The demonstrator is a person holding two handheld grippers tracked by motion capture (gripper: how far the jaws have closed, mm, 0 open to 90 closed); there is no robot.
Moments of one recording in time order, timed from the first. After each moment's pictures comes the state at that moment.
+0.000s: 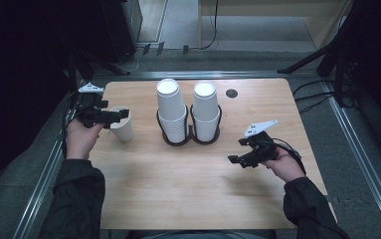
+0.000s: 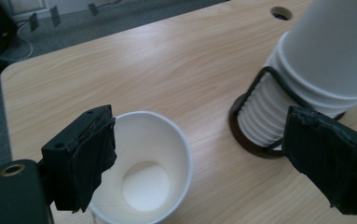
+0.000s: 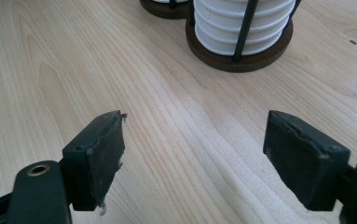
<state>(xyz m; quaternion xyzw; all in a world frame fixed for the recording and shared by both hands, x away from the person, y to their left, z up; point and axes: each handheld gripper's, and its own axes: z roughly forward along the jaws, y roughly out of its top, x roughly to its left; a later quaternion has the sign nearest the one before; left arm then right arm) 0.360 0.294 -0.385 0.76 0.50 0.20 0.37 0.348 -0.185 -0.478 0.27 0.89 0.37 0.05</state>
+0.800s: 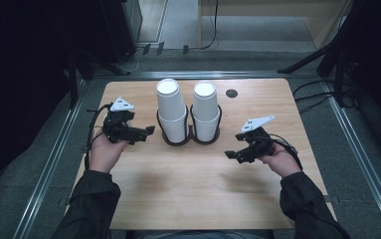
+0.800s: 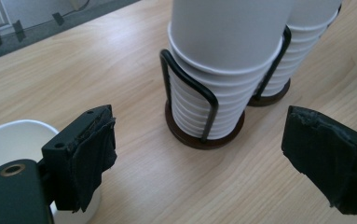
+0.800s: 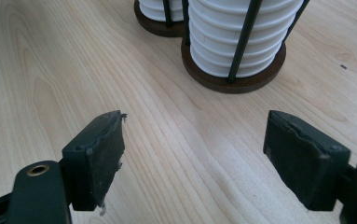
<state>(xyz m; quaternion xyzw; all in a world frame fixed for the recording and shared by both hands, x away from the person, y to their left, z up) 0.331 0.224 -0.408 0.80 0.44 0.19 0.37 0.358 -0.176 -0.473 0.26 0.88 0.38 0.06</state>
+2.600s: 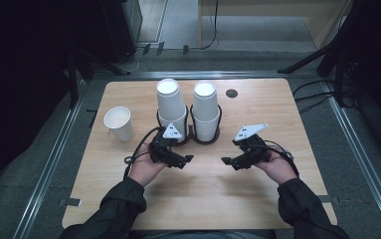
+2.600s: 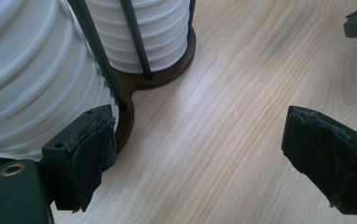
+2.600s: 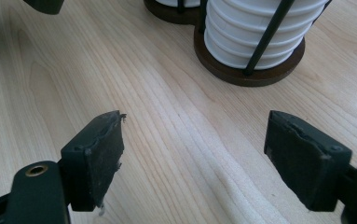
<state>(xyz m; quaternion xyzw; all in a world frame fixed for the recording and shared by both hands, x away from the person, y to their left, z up) 0.325 0.128 -0.477 0.87 0.32 0.12 0.35 0.343 -0.164 -0.484 0.25 0.89 0.36 0.08</state>
